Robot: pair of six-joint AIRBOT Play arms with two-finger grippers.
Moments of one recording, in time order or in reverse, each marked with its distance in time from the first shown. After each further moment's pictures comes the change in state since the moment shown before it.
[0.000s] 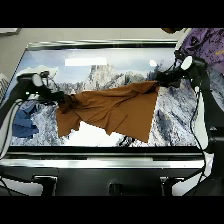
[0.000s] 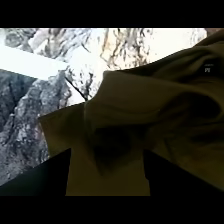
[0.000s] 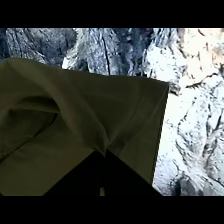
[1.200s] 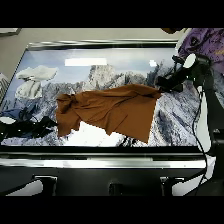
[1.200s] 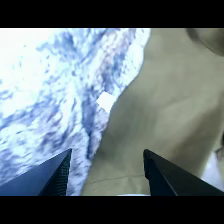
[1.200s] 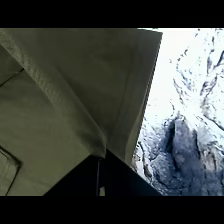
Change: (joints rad) left arm 0.398 0.359 -0.816 -0.608 0.250 0.369; right arm 0.000 0.040 0.000 -0.017 0.231 -0.022
